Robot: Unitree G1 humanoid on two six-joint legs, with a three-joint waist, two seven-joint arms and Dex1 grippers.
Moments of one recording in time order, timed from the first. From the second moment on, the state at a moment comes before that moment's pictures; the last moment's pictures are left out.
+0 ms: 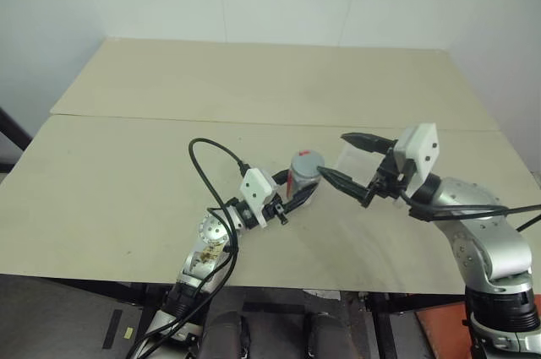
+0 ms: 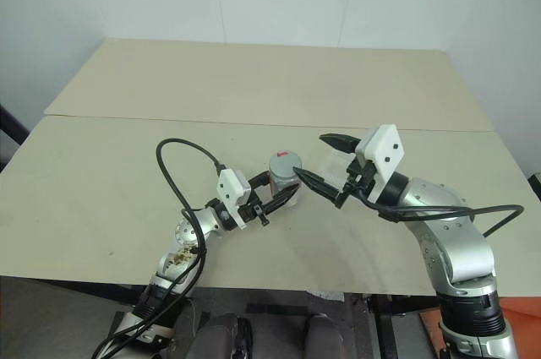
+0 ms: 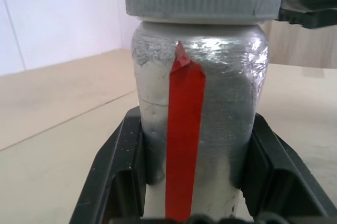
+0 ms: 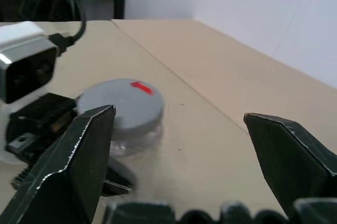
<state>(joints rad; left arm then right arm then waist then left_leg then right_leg) -0.32 0.10 -0.23 0.08 -0.19 -0.13 -0.70 -0.30 -0.61 -0.10 -0.41 0.49 0.39 0.74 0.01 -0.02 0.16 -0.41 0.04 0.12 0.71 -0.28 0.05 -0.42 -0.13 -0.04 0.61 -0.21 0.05</state>
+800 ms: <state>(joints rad) -0.34 0.09 -0.23 0.09 -0.19 -0.15 -0.71 -0.35 -0.52 0.04 -0.44 0.46 0.39 0.72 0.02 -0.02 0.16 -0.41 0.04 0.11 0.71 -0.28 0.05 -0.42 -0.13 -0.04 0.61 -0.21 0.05</state>
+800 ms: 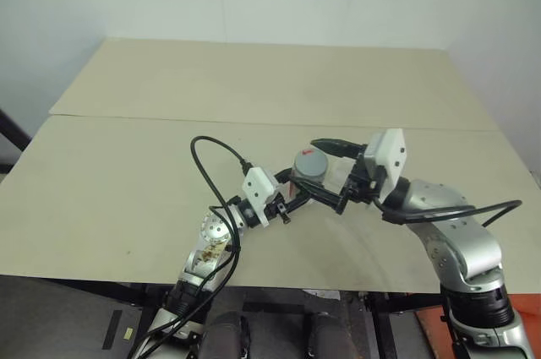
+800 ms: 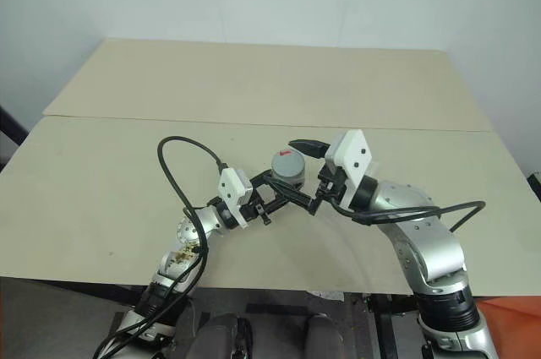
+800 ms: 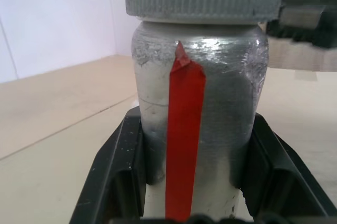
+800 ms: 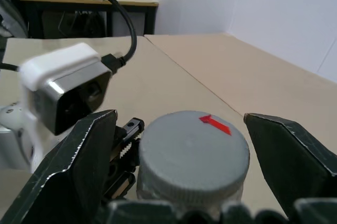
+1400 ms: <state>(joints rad) -0.34 0.09 -0.24 0.09 -0.18 -0.15 -0.69 -0.36 -0.48 0.05 -0.37 0.40 0.36 0.70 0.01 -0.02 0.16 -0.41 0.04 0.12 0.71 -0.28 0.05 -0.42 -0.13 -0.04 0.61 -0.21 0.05</state>
